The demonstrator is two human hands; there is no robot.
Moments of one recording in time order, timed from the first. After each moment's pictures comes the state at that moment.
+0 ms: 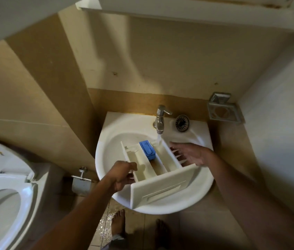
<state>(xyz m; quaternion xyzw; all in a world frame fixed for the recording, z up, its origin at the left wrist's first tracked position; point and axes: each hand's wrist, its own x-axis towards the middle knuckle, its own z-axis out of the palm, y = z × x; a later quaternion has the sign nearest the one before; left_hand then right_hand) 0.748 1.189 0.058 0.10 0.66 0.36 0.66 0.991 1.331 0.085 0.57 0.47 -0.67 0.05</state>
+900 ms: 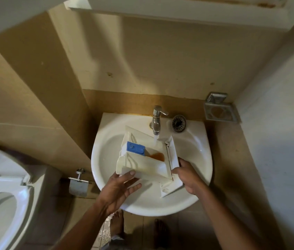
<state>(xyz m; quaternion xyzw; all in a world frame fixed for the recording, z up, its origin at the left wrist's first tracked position) 0.759 1.145 0.038 0.00 0.45 0.53 0.72 0.988 1.251 0.055 0.63 0.43 -0.62 -0.17</state>
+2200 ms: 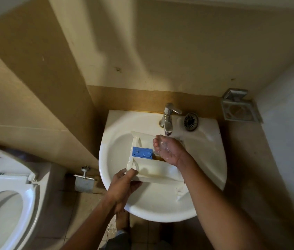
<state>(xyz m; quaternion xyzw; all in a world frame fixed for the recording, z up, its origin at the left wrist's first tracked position) 0.741 1.165 0.045 0.03 0.59 0.48 0.65 0.883 1.331 0.039 0.46 0.14 -0.83 -0.28</state>
